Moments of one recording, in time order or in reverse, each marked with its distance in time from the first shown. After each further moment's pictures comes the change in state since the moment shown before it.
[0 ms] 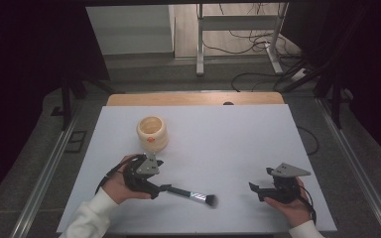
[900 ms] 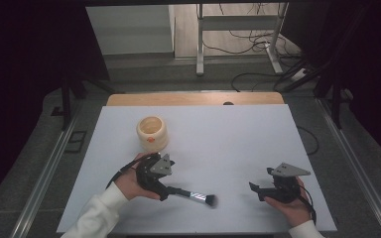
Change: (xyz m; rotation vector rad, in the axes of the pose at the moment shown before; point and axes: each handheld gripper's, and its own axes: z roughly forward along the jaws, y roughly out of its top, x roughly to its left) left arm -0.001 0.022 0.022 0.020 -0.082 0.086; right arm -0.001 0.000 0.001 0.005 -0.008 0.005
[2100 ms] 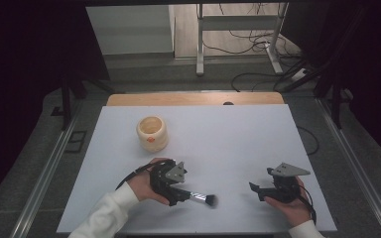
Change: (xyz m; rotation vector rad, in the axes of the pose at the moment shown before) left arm -0.009 0.014 0.035 0.053 -0.109 0.096; right arm -0.001 -0.001 0.001 0.009 0.001 0.003
